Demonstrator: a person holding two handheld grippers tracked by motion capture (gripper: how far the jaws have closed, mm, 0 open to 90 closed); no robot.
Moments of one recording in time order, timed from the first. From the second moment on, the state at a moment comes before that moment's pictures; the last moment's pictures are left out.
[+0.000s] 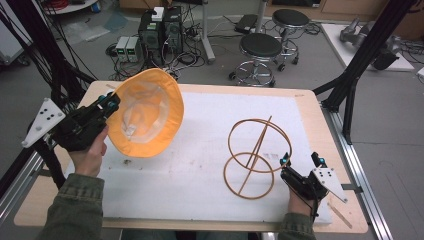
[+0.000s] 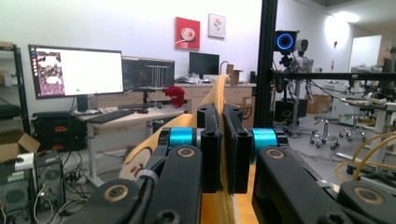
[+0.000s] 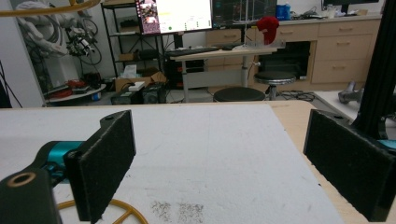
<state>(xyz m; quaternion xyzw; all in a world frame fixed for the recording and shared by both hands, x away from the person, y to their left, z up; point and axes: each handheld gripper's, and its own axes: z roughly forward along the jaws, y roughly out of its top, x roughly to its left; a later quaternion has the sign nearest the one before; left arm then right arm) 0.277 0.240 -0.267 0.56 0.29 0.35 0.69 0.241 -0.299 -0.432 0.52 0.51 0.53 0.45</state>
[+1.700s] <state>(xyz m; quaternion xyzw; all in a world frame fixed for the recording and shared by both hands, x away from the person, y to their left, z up) 0.328 0.060 -0.215 0.61 0.16 0.32 0.70 0.243 -0.301 -0.436 0.52 0.51 0.54 0.42</state>
